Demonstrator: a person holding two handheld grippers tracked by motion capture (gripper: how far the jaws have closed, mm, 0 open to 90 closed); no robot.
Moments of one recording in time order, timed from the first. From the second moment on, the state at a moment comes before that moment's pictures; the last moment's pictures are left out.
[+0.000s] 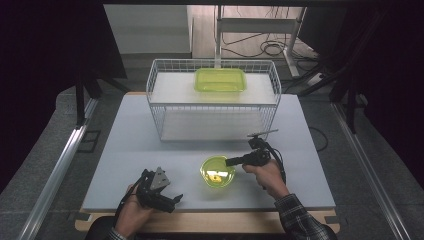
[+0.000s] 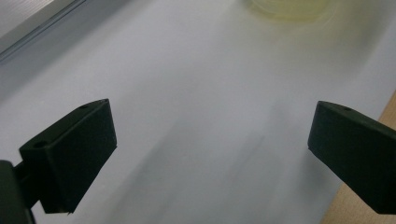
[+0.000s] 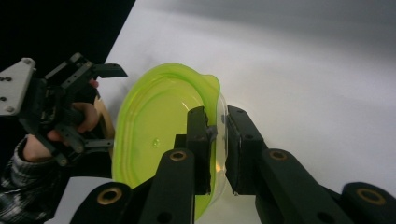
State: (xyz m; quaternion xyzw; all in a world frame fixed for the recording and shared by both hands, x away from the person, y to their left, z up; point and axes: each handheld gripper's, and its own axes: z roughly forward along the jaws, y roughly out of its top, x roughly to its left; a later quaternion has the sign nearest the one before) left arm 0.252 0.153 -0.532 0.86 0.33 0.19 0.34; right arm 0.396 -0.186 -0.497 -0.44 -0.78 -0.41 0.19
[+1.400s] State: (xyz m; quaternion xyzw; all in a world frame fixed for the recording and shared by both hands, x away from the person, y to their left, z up) left arm 0.255 0.159 -0.530 0.85 0.35 0.18 0.35; right arm 0.400 -0.213 -0.412 -0.45 -0.71 -0.51 0.17
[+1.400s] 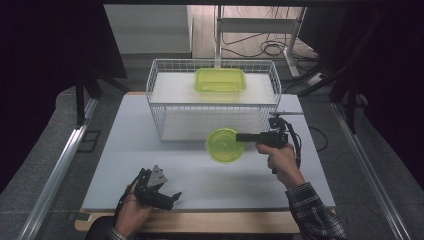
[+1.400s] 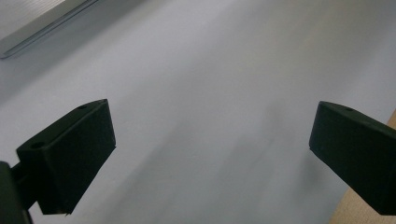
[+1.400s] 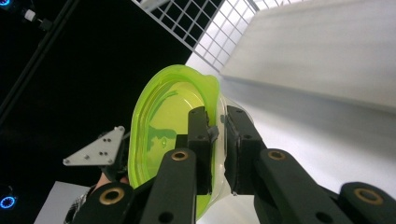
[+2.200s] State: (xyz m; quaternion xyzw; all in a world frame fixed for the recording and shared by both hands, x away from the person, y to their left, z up) left arm 0.256 0.161 -0.531 0.85 0.35 0.18 0.36; right arm 0.413 -0.212 -0.345 -0.44 -0.69 -0.55 0.14
